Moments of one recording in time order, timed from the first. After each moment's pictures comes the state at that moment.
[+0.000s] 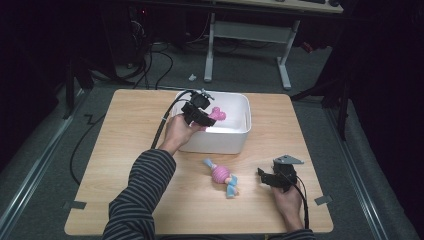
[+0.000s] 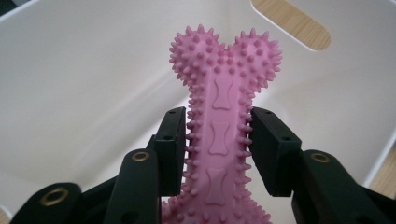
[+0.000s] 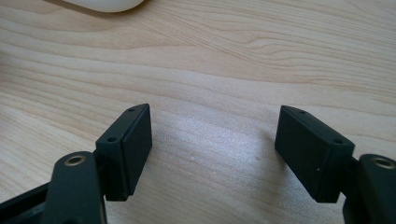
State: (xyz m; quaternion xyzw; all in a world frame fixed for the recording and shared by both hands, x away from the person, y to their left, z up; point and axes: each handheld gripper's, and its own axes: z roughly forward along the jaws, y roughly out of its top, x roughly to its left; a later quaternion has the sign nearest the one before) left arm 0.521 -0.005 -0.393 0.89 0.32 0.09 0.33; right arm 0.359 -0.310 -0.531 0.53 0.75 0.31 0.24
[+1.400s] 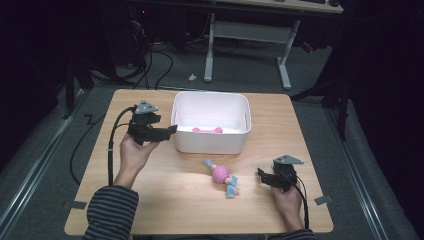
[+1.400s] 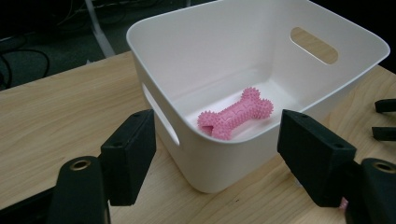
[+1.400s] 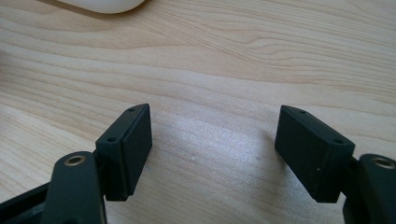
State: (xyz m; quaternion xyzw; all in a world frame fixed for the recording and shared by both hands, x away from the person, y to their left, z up) left arm 0.434 0.133 -0.383 0.78 0.40 0.17 0.44; right arm 0.360 -0.310 -0.531 0.53 0.75 0.31 0.24
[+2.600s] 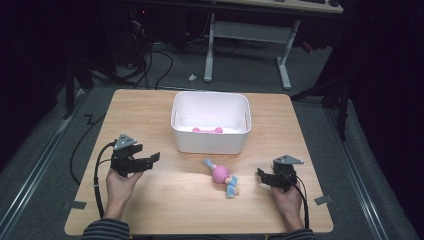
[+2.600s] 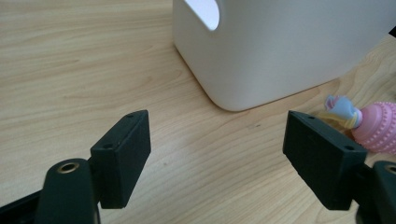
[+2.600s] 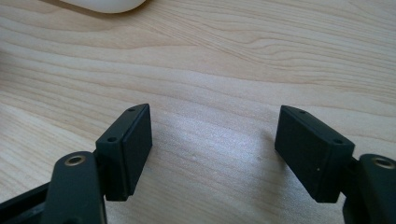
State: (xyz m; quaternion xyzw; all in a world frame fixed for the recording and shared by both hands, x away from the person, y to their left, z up) left arm 0.387 0.185 -0.462 0.75 0.46 0.15 0.44; right arm 0.359 -0.309 -0.531 0.53 0.75 0.31 0.24
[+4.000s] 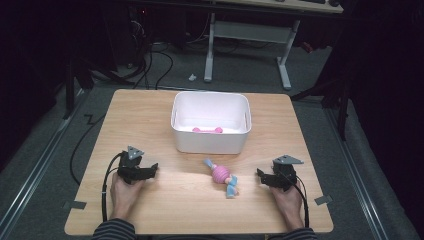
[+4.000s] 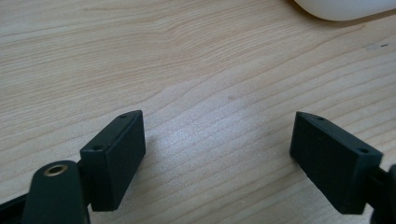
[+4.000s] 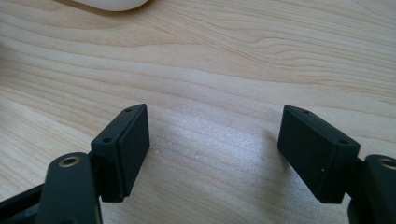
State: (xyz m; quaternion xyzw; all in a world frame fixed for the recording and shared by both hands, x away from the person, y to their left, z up) left arm 0.404 0.182 -0.537 0.78 0.48 0.21 0.34; right arm 0.360 -0.310 -0.531 0.53 0.76 0.31 0.23
